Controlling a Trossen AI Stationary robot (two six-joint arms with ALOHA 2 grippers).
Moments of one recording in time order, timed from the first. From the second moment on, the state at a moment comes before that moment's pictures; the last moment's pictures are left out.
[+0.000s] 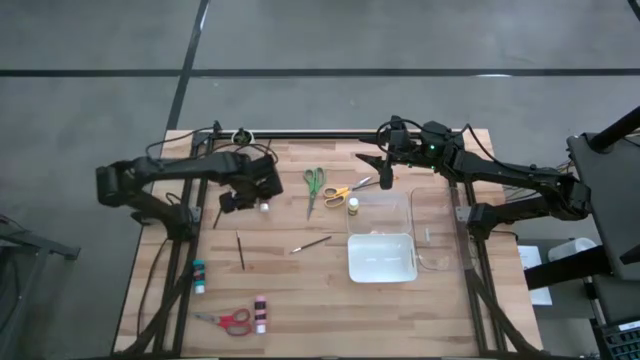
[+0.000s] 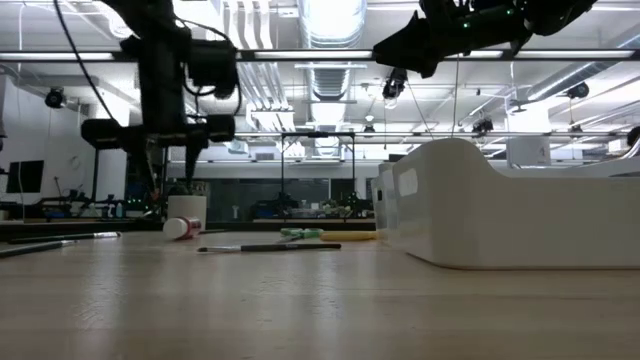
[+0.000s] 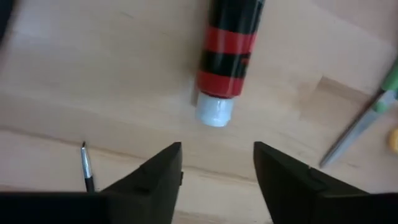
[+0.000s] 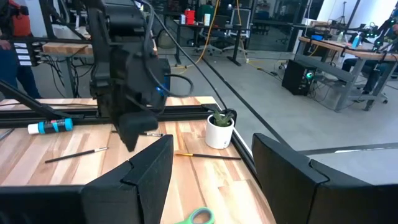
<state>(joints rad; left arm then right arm) 0.36 1.43 0.90 -0.91 0.08 -1.53 -0.44 1.15 0.78 0.27 -0.21 -0.09</state>
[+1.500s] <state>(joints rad) 0.36 1.75 0.96 -0.80 0.02 -1.49 -0.44 1.15 0.78 0.27 -0.21 -0.09</state>
